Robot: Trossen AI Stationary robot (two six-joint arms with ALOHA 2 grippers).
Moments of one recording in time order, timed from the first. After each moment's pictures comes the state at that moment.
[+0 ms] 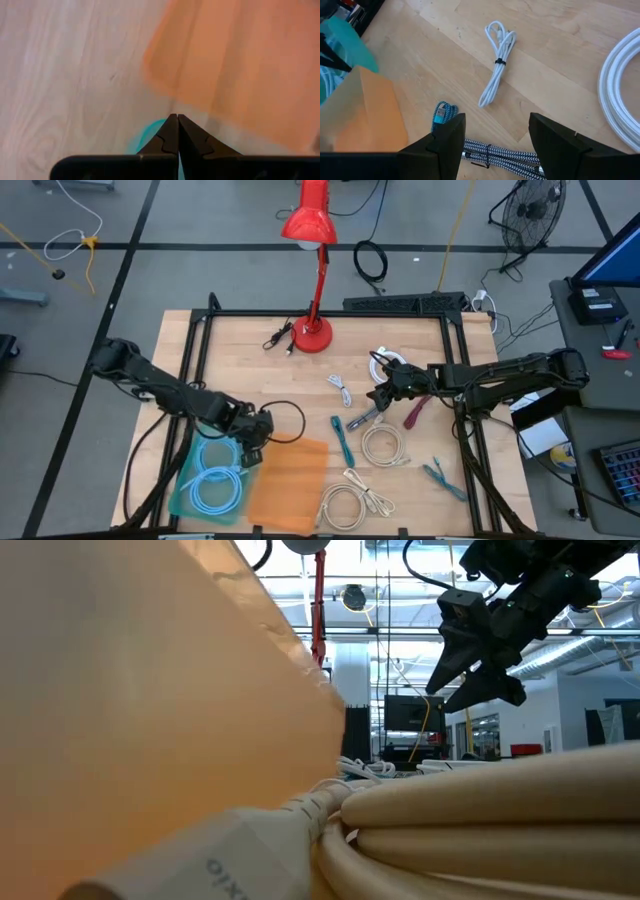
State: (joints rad) left arm -0.39 1.40 0.83 -0.72 0.06 -0.68; right arm -0.04 1.14 0.57 -0.17 0.11 0.88
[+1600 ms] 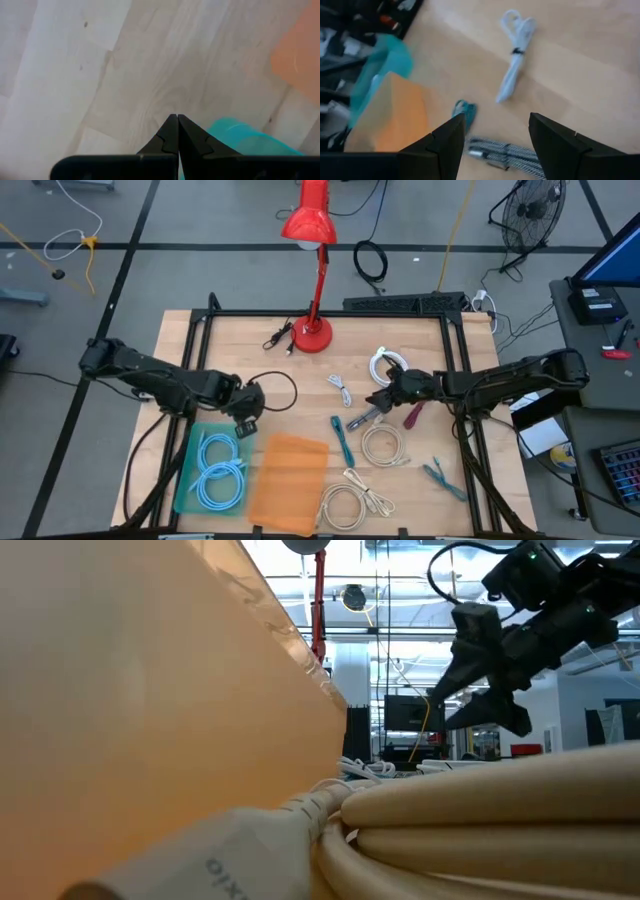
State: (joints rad) left arm -0.18 1.27 0.83 -0.95 -0.10 -0.57; right arm -0.04 1.14 0.35 0.23 0.03 0.97
